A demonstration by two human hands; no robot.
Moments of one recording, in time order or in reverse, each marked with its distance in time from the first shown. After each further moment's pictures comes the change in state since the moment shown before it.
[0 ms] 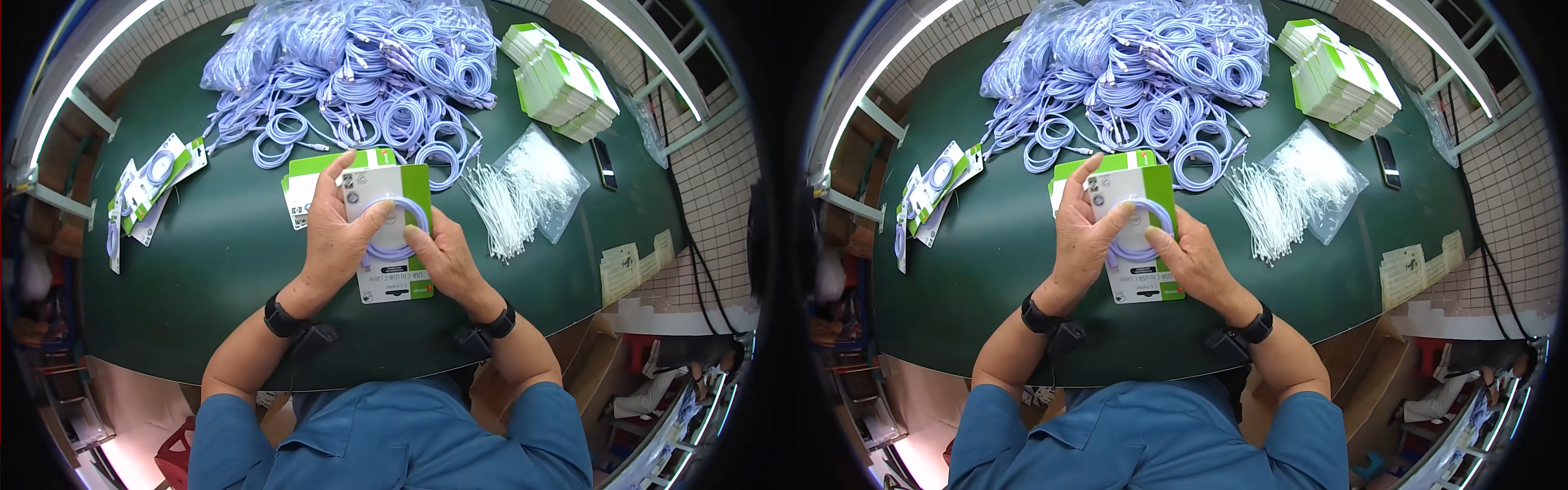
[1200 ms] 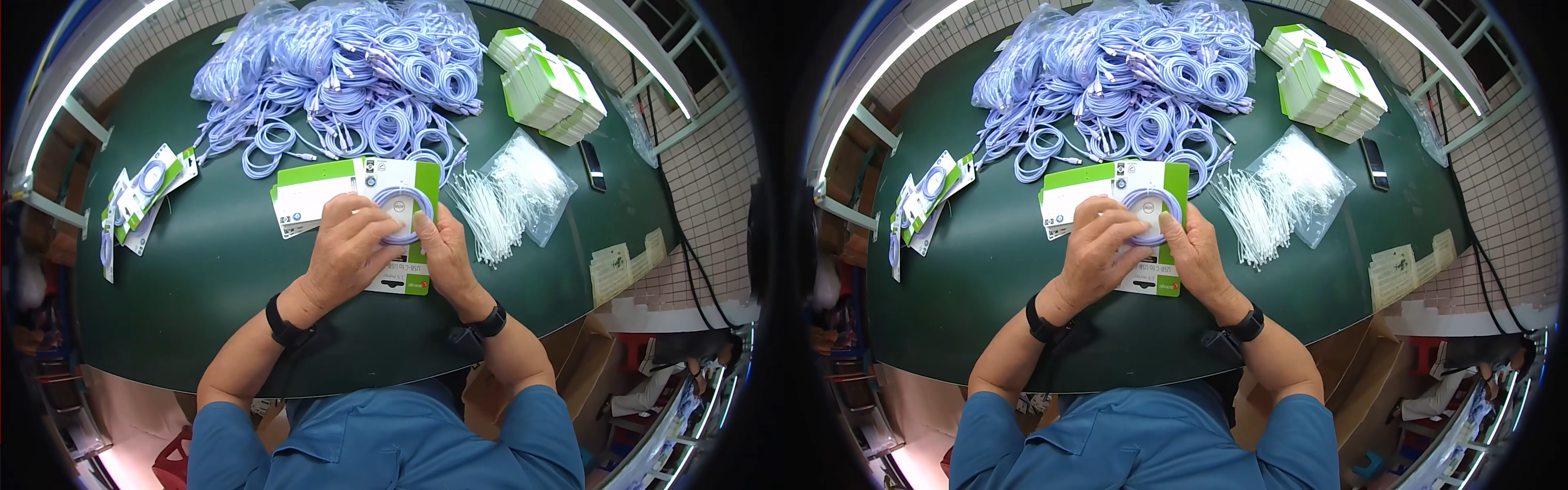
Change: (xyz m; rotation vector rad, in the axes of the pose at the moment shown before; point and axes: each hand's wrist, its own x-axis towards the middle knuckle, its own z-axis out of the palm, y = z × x) left_hand 0.001 -0.008 -0.003 0.975 -0.282 0.731; right_hand 0.002 0.019 -0.011 -0.003 0.186 0.017
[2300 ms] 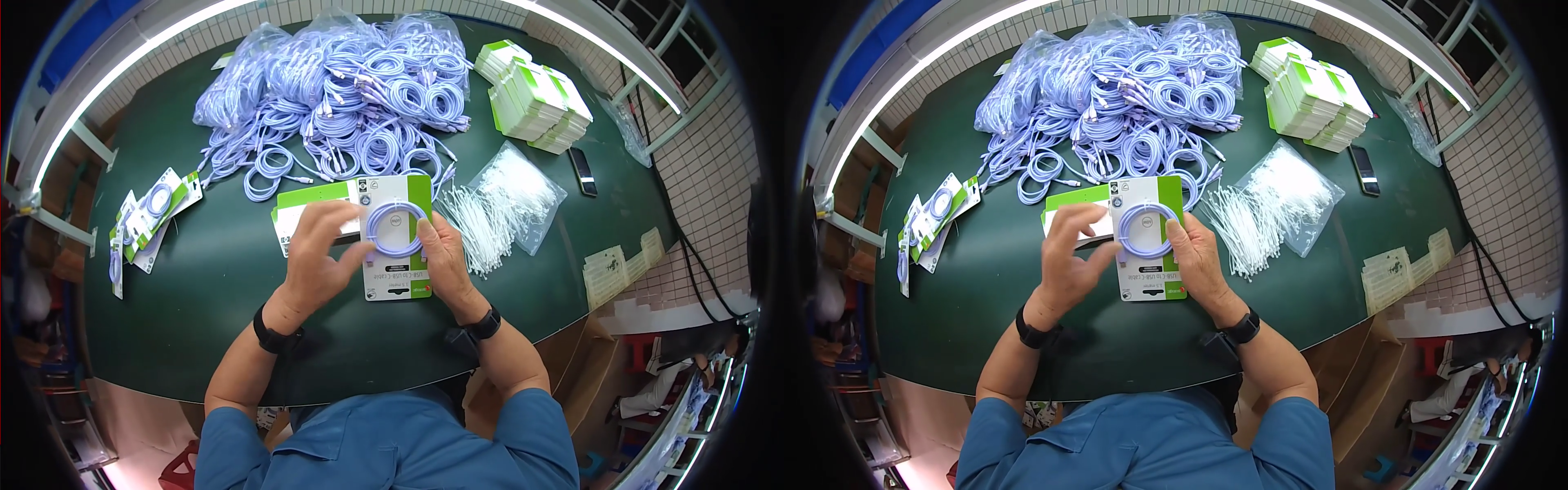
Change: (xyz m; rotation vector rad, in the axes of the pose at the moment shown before) left_hand 0.019 -0.004 -0.024 -0.027 0.010 0.051; right_hand 0.006 0.003 -0.014 0.222 0.002 0.054
